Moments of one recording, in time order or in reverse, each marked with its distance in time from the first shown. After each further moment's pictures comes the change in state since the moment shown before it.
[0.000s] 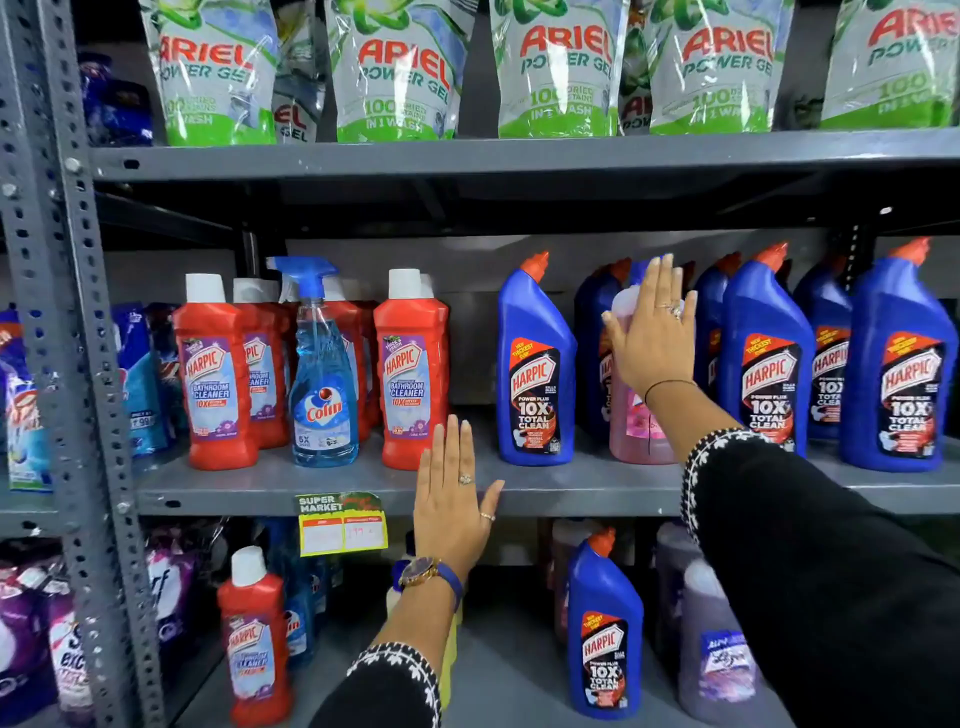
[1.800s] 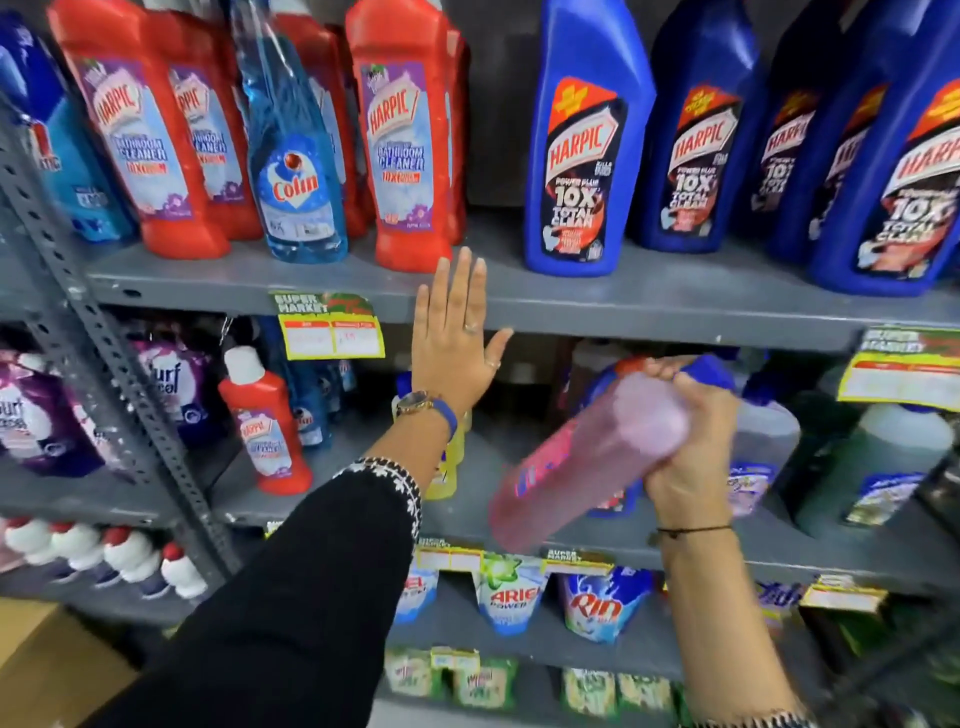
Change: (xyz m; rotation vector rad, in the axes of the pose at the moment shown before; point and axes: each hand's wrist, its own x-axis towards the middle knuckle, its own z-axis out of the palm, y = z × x) left_hand -0.033 -0.016 0.044 0.098 0.079 0.062; right_hand -0.246 -0.010 0.019 1.562 -0.082 0.838
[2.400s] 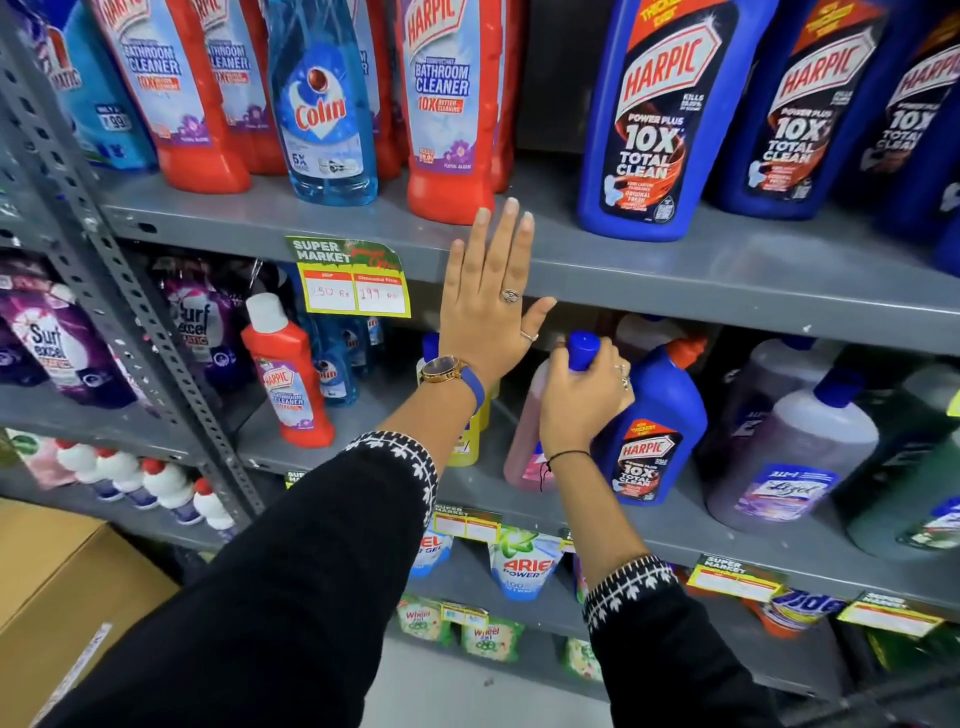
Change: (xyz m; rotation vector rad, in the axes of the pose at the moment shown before) left_hand 0.000 -0.003 0.015 0.029 0.093 0.025; right_hand 0.011 0.132 0.063 -0.984 0.200 -0.259
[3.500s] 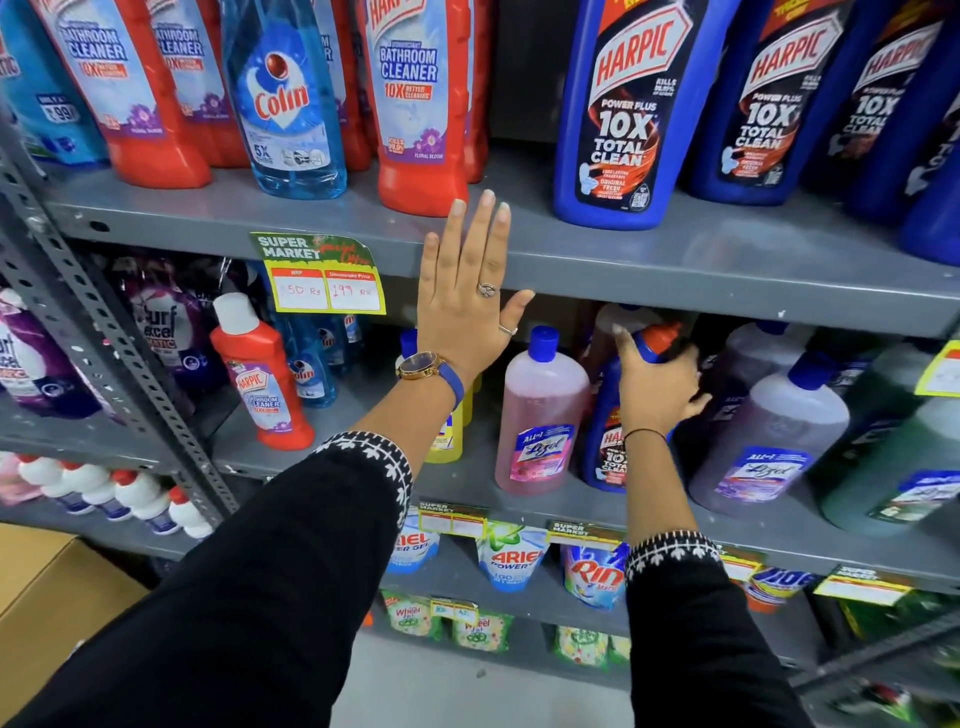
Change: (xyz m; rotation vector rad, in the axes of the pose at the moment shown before) left_hand -0.003 -0.002 0.005 0.037 0.013 0.004; right_hand 0.072 0.066 -0.035 -0.132 -0.001 0.357
